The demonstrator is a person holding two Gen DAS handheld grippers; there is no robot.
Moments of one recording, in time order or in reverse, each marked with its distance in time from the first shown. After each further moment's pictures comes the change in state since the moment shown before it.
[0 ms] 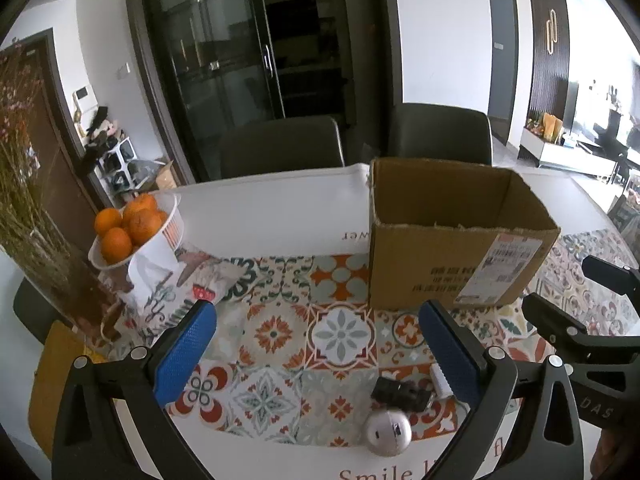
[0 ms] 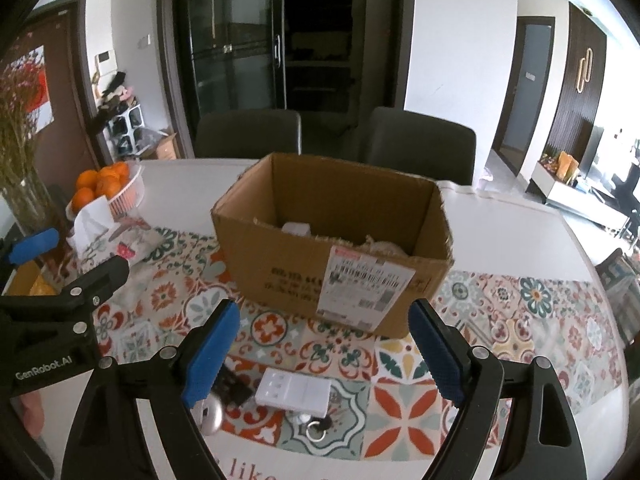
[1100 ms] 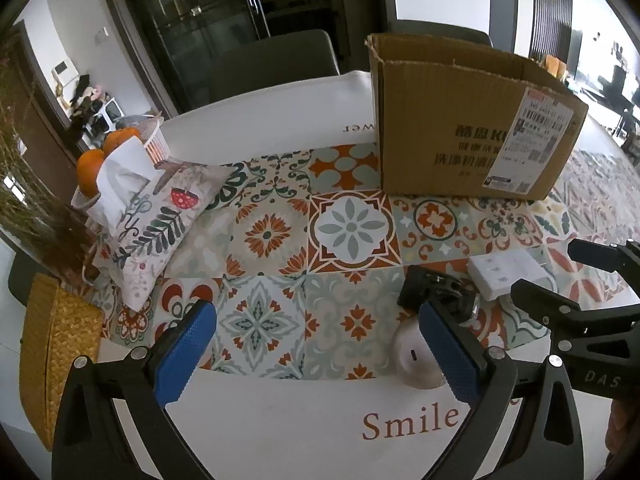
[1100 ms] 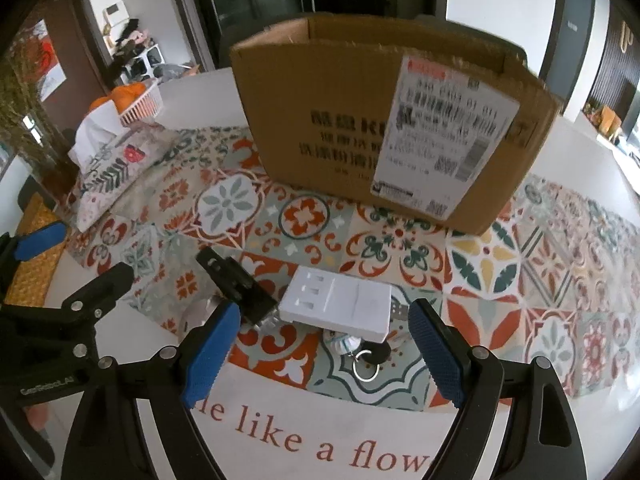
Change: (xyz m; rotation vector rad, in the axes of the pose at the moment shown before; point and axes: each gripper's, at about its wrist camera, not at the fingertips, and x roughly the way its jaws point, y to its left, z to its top) left arm 0.057 -0.001 -0.080 0.071 0.223 0.006; right arm 0.074 0.018 -0.073 0.008 0.270 0.139
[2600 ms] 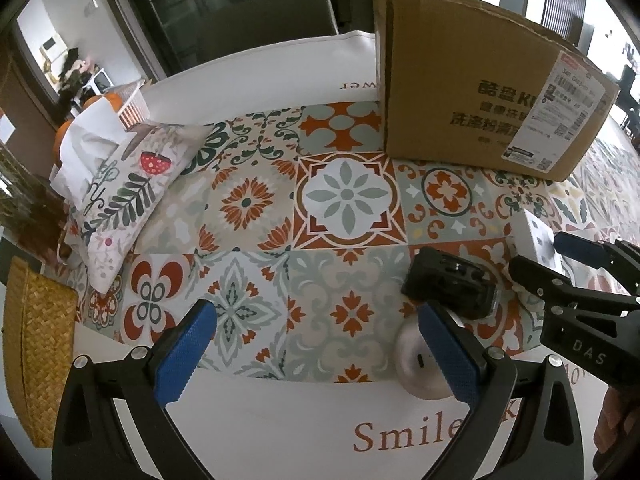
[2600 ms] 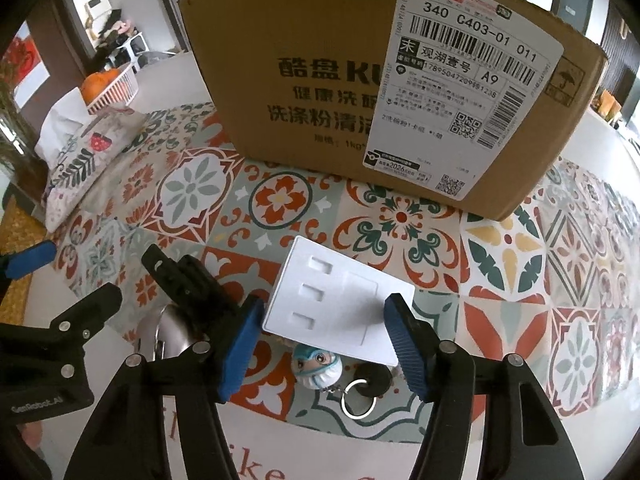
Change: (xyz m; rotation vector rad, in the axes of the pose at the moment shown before) left arm 0.042 -0.003 -0.002 -0.026 0.118 -0.030; right arm 0.048 -0.010 0.003 0.020 0.056 -0.018
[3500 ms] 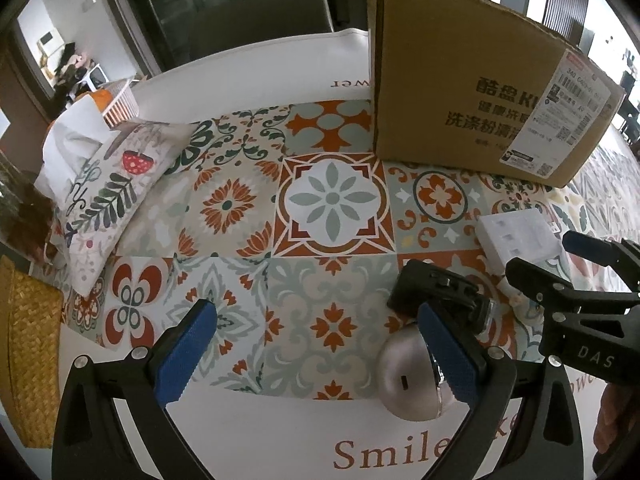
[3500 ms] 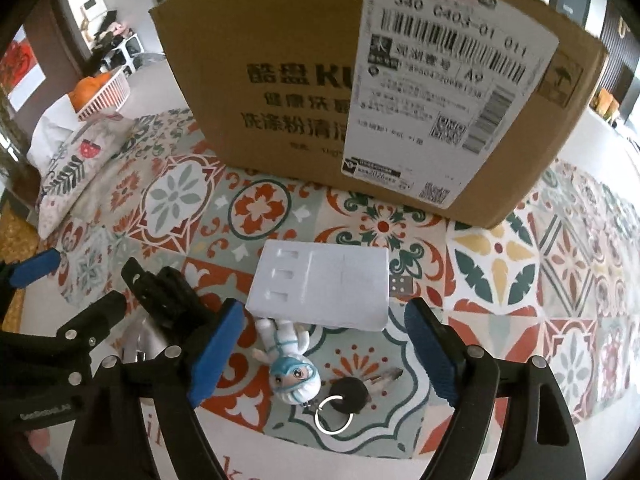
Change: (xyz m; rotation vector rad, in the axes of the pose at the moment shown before) left arm 0.015 -0.008 0.003 -0.019 0.002 -0.026; right arm 0.006 -0.012 0.006 0.013 0.004 -0.010
